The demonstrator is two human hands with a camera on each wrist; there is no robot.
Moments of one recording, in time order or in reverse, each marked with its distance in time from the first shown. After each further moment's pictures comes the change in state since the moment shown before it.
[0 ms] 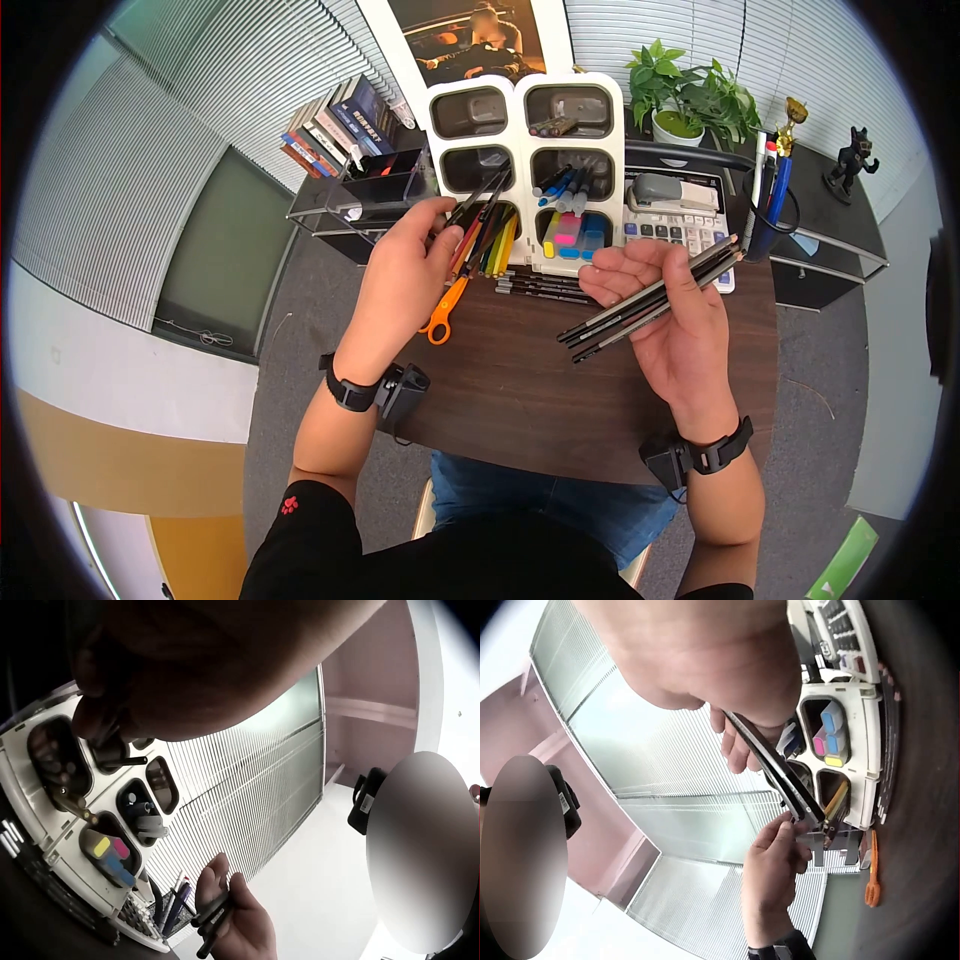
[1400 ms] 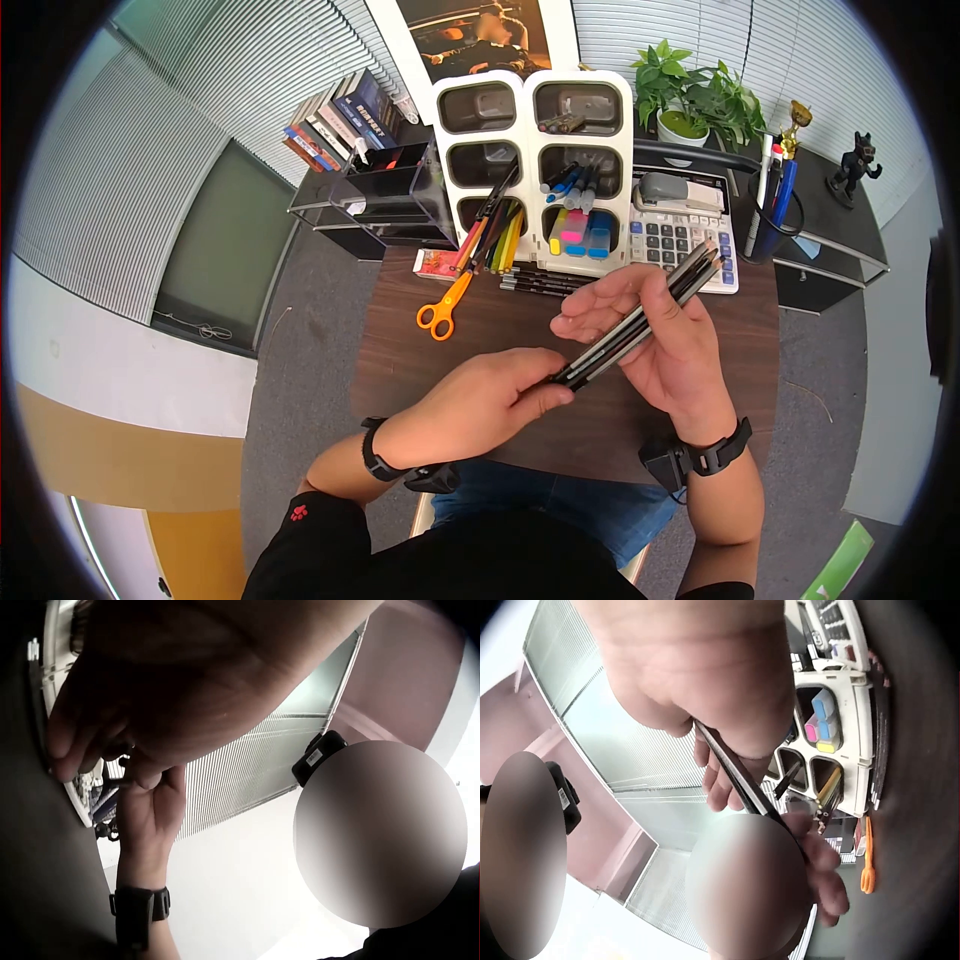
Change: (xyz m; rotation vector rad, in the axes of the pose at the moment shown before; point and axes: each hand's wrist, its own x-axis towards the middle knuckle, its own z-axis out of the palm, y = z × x) left_hand -0.086 0.035 0.017 -0.126 -0.622 0.183; right_hand -0.008 0.004 0.006 0.006 -0.231 0.192
